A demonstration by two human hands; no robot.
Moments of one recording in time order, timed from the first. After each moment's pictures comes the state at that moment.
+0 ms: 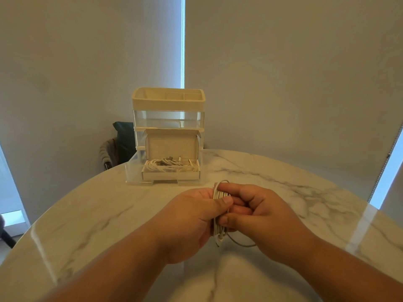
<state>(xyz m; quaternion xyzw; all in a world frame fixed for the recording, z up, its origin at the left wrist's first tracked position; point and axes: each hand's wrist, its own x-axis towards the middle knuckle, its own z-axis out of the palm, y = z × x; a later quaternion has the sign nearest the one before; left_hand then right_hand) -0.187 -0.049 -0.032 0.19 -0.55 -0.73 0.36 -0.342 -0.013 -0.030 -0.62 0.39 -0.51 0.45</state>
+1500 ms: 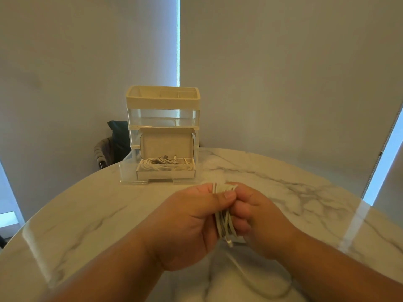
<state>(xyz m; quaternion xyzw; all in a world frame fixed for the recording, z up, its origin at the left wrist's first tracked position) -0.191 -0.027 -0.013 0.13 -0.49 -0.79 0.34 -0.344 -0.023 -0.038 -0.58 0.35 -0.51 0.53</state>
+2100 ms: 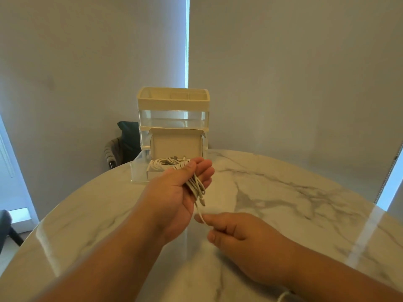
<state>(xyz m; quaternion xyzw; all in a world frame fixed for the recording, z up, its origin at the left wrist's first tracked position) -0.167 -0.060 -0.010 0.24 -0.36 -0.69 0.58 -0.321 -0.010 -0.038 -0.78 0.51 -0.25 0.24</state>
